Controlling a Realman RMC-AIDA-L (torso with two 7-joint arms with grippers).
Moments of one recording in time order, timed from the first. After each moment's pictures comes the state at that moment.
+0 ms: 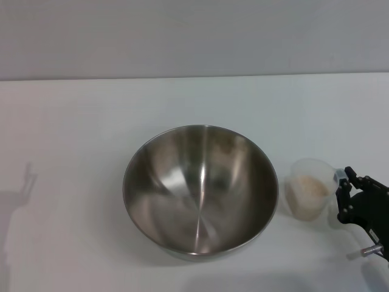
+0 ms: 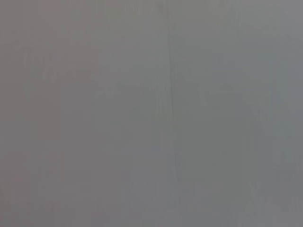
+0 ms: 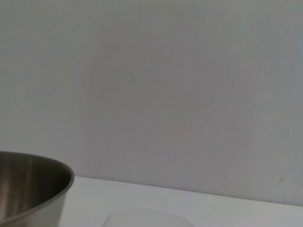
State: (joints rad) left arm -0.15 -2.07 -0.99 -0.36 2.36 1.41 0.04; right arm 0.27 2.09 0.23 0.20 -1.91 -1.27 0.04
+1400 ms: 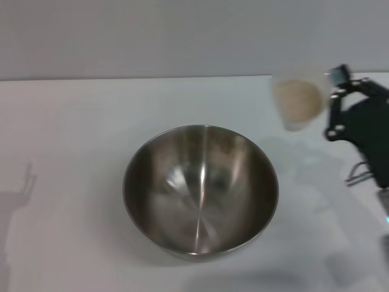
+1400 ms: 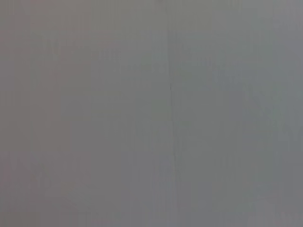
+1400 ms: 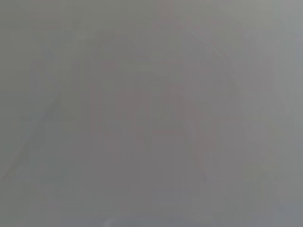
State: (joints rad) left arm -0.15 -2.07 -0.99 -0.35 2.36 1.40 0.03; right arm 0.44 2.09 0.26 0.22 -1.93 -1.66 -0.34
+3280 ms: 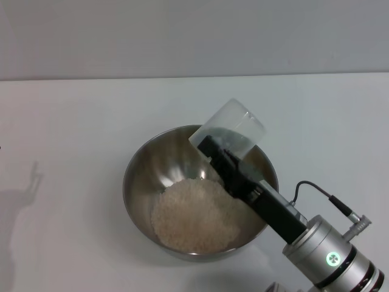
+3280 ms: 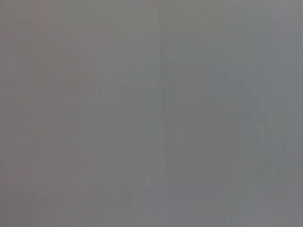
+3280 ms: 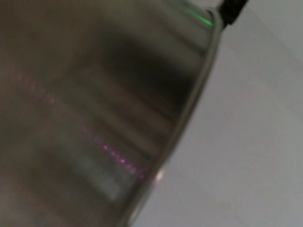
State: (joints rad) left arm -0.16 -2.08 -0.97 -0.35 2.36 1.37 0.03; right arm 0.45 2.09 0.12 0.52 -2.11 -1.42 -2.33
